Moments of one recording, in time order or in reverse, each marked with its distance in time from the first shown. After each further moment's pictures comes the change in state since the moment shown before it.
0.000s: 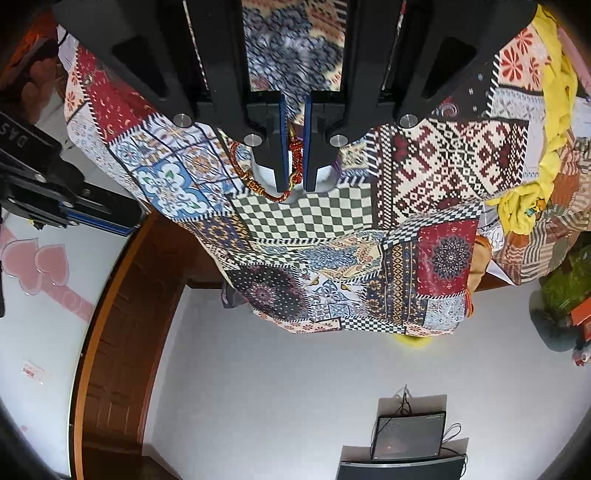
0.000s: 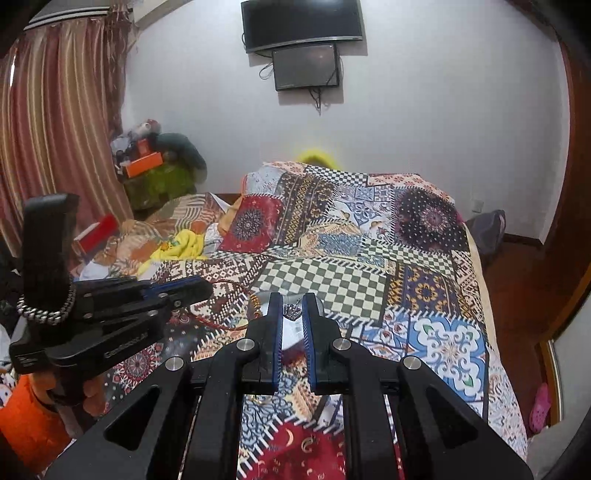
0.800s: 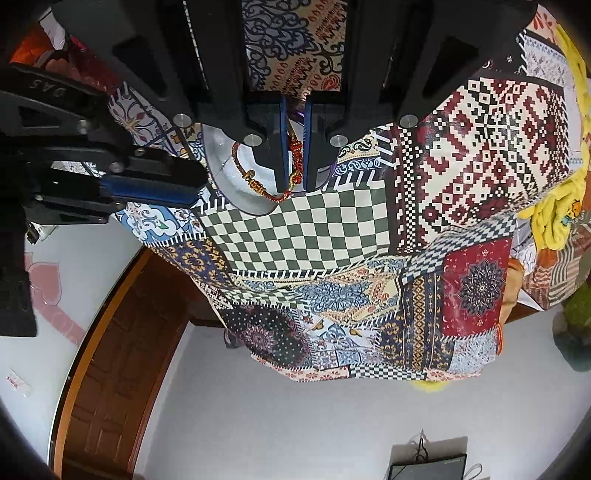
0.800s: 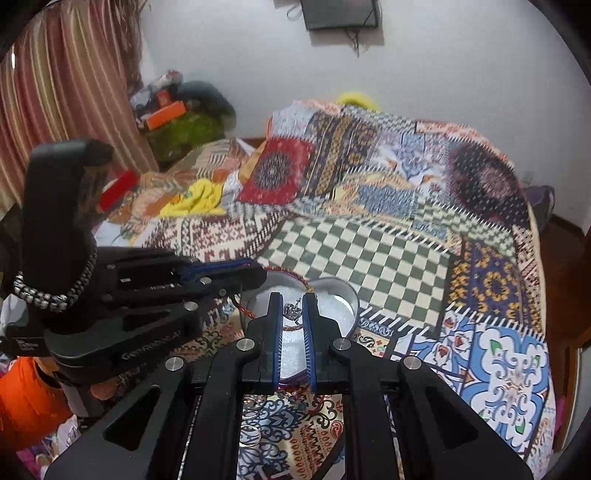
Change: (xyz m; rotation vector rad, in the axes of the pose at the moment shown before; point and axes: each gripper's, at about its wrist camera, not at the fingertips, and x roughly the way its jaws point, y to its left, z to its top) left arm 0.100 0.026 0.004 -0.004 0.184 -0.058; right arm 0.111 -0.013 -0.004 -0.039 0.237 0.163
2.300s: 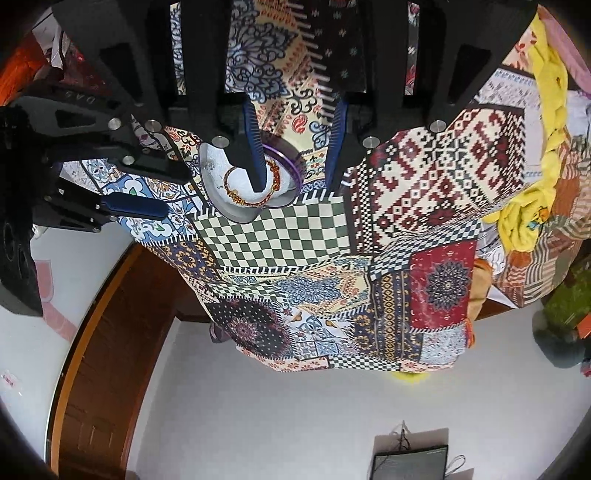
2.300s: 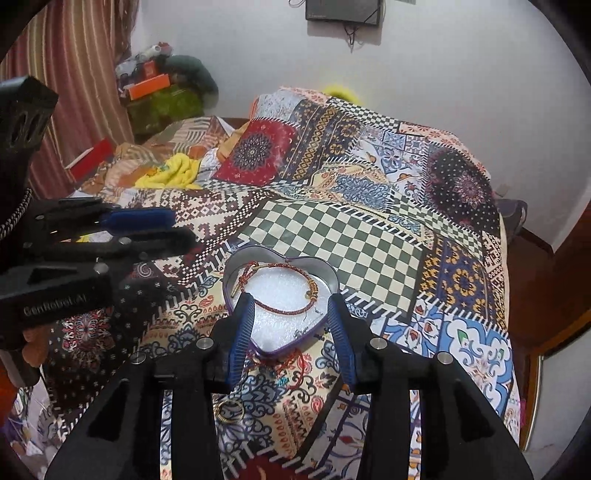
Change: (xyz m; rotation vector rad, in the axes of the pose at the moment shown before) left arm -0.058 0.010 -0.007 -0.010 -0.028 0.074; right arm -0.014 0.021 -0.007 -0.077 0.047 -0.167
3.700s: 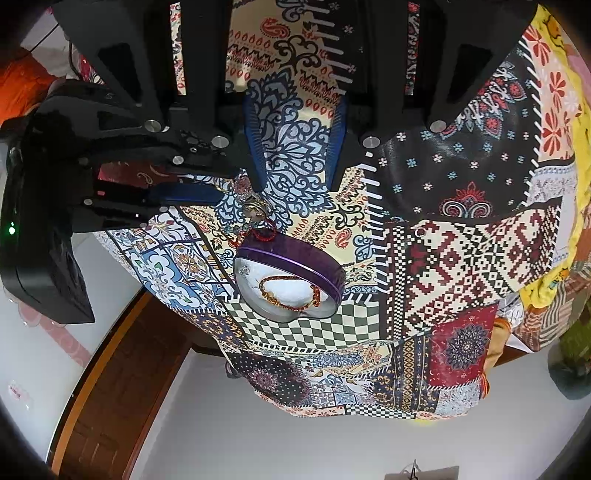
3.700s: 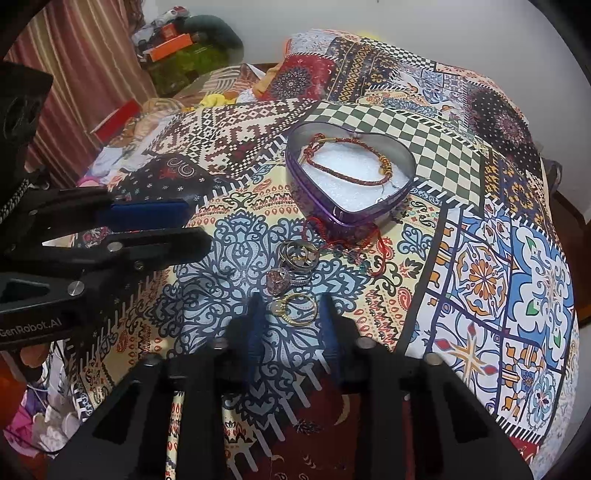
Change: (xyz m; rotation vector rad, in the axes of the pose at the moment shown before) left arm 0.001 -0.020 -0.073 -0.021 0.142 -0.088; right arm 0.028 0.030 -0.068 0.010 0.181 0.140
